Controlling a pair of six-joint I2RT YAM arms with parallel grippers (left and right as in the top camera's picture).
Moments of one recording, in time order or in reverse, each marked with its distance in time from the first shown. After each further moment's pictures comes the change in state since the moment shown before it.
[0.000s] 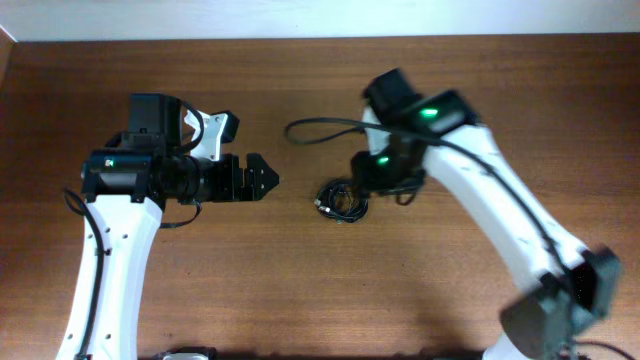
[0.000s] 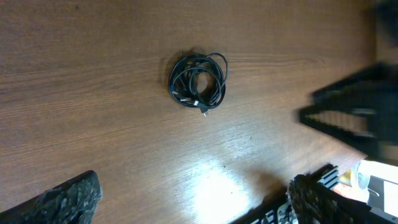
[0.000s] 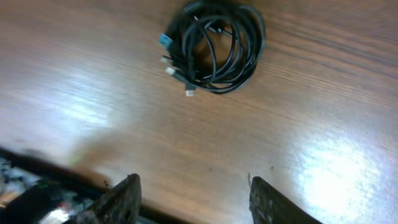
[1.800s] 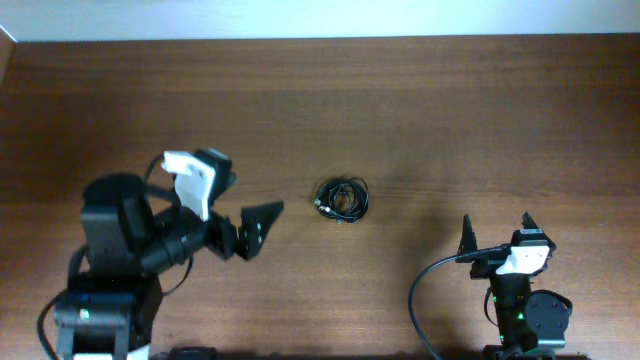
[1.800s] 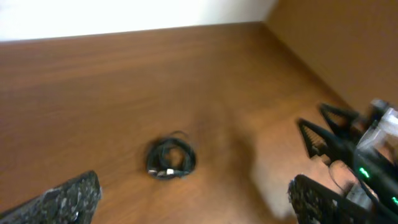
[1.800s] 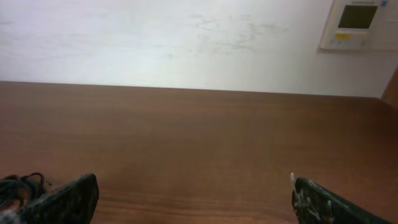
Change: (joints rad) left arm 0.000 -0.509 -0.273 0.354 0.091 0.074; right arm -0.559 -1.825 -1.715 1.272 0.175 -0.351
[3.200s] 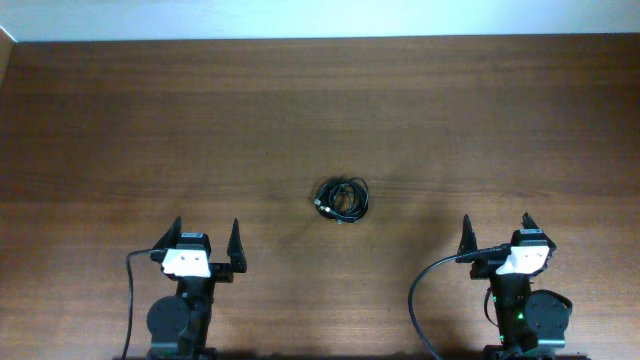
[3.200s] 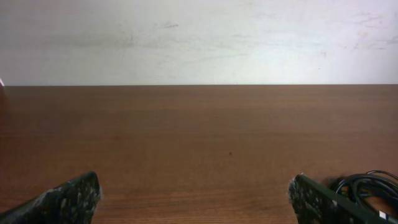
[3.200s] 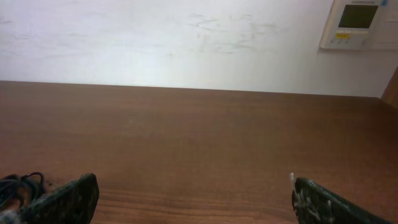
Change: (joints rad) left arm -0.004 -0.863 -1.095 0.751 -0.630 -0.024; right arm 0.000 0.001 0.000 -0.003 0.000 0.000
